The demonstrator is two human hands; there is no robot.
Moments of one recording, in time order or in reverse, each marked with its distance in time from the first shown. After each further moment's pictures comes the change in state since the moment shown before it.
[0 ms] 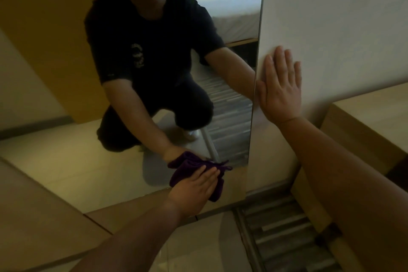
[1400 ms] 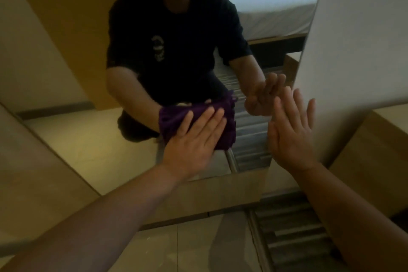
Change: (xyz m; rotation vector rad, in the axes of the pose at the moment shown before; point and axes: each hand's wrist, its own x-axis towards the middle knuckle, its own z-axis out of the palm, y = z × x) left_hand -0.035 -0.083 -0.065 0.164 0.638 -0.498; right_hand -0.072 -0.071 -0.011 0.187 0.099 -0.144
